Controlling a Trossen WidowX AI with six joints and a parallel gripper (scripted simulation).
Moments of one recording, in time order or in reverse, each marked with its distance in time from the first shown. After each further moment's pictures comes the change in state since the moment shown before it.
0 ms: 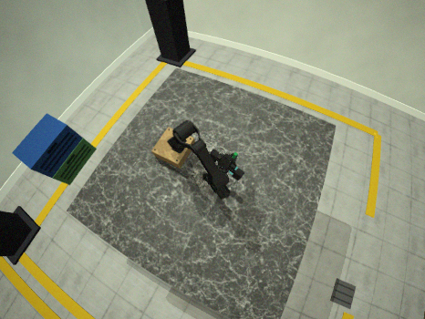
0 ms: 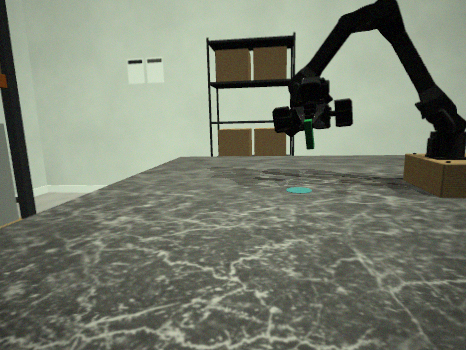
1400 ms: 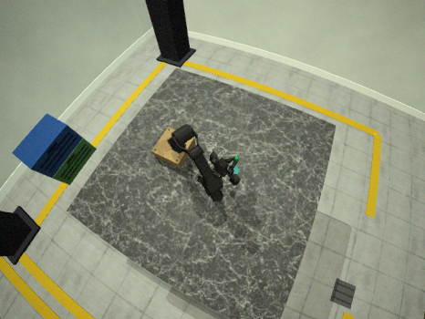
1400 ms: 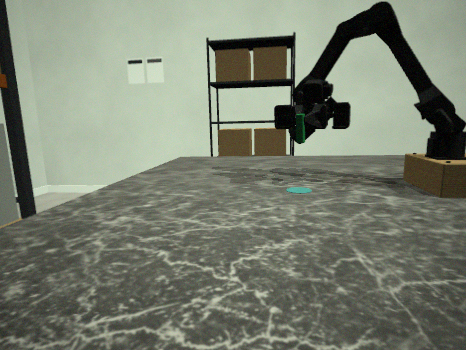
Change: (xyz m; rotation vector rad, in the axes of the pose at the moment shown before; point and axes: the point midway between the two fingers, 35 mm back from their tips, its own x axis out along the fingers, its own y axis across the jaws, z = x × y) arm -0.021 -0.014 0.004 -0.060 -0.174 -0.182
